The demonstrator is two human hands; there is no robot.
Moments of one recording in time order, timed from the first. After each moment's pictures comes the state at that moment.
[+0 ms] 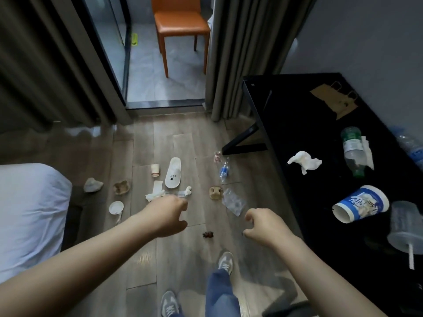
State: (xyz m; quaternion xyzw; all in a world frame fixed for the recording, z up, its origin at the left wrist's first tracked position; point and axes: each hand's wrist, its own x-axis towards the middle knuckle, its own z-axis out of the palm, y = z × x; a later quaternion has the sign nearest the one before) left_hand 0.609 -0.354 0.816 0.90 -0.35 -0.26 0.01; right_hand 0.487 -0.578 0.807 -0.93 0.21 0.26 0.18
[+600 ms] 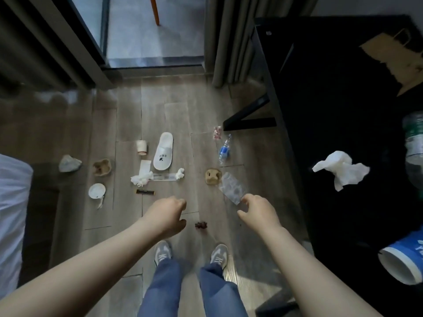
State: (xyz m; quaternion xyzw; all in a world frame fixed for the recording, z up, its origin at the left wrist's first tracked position) left_hand 0.689 -0.465 0.626 0.89 -0.30 -0.33 0.00; right_hand 0.600 -0.688 0.616 -0.91 0.24 0.25 0.22
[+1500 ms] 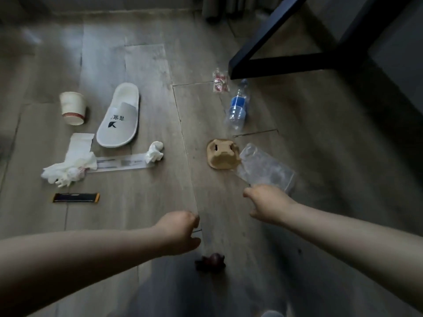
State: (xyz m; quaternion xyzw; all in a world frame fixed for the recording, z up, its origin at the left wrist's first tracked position) left_hand 0.713 -0.491 0.029 0.84 -0.40 -0.37 0.00; right_hand 0.653 -0.718 0.047 -0.95 0.05 0.29 0.04
